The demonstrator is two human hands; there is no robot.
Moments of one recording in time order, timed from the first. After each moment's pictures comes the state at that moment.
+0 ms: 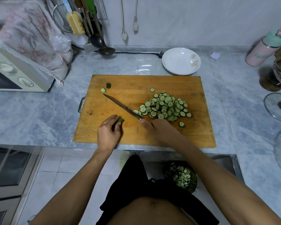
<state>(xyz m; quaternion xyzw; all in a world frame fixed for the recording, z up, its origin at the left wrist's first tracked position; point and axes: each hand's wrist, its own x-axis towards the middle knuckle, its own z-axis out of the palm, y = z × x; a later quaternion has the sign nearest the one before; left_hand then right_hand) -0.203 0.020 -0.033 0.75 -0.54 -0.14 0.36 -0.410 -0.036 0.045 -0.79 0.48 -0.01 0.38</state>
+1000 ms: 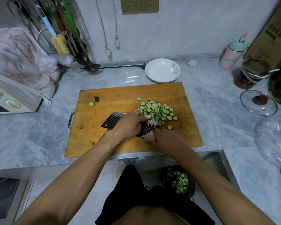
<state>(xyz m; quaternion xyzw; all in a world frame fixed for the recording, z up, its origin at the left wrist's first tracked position) -0.274 -0.058 0.036 0.53 -0.82 -0.22 0.08 -0.465 -0.012 0.042 -0.87 0.49 0.05 0.06</state>
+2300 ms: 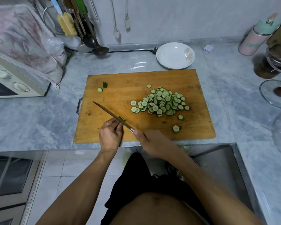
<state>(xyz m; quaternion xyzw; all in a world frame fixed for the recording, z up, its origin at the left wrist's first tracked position) -0.207 0.027 -0.044 0.75 -0.55 -0.14 0.34 -0.398 0.022 0.048 -0.75 0.49 -0.04 0.45</state>
